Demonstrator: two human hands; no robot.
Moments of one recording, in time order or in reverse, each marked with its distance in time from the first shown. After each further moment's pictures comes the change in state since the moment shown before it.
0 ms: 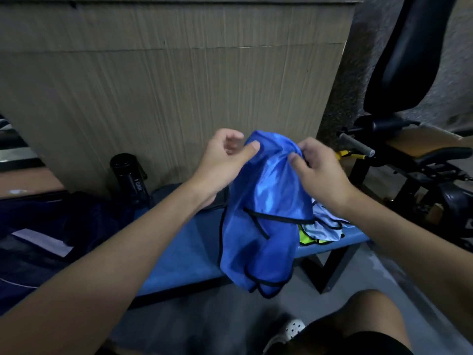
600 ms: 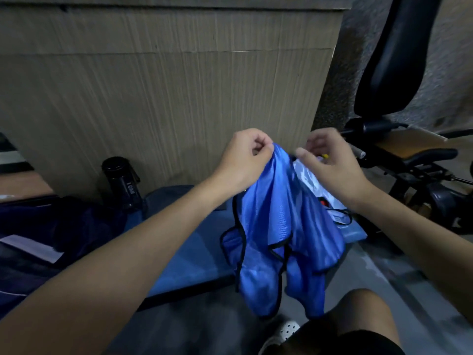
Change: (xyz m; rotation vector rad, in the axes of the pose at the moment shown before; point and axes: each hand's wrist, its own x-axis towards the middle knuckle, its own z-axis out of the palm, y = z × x) left_hand 0.001 0.023 0.036 0.129 -0.126 0.238; right_hand 0.001 0.001 -0.038 -0.106 0.090 0.005
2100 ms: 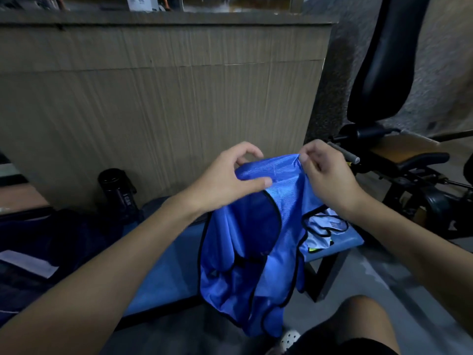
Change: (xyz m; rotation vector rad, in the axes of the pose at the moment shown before) left_hand -0.012 -0.008 -0.028 0.080 -0.231 0.063; right_hand 0.003 -0.003 -0.004 0.046 -0.061 -0.129
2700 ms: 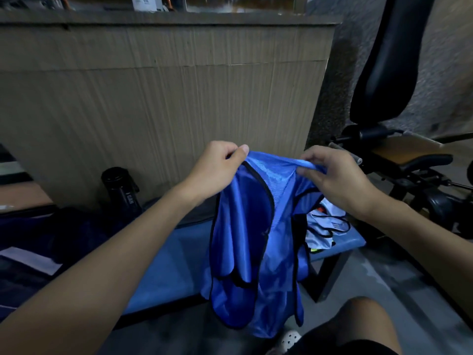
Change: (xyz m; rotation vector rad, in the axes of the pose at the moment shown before) left_hand 0.008 0.004 -0.013 0.068 0.182 -0.096; right_hand -0.003 -0.009 -0.016 -0.202 -0.119 -0.025
